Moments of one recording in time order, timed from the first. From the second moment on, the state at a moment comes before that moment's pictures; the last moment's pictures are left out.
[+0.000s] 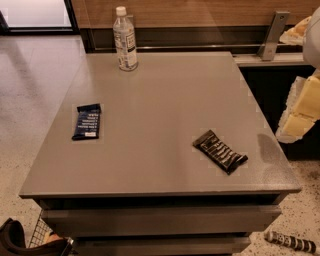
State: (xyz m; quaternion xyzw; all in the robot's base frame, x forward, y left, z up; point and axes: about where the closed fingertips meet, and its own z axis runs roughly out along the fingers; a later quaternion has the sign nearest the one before) arm 0.436 -0.206 1.008 -0.60 0.77 -0.07 0.20
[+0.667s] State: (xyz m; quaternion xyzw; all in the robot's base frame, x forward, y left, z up) arm 0.435 -0.203 1.005 -0.60 0.77 -0.06 0.21
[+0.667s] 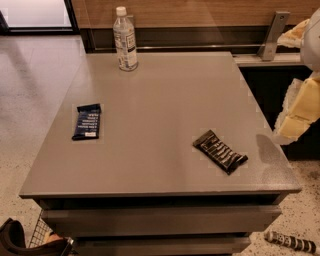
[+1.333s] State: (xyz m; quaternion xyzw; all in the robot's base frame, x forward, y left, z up) arm 0.417 -0.179 0.927 -0.52 0.80 0.06 0.30
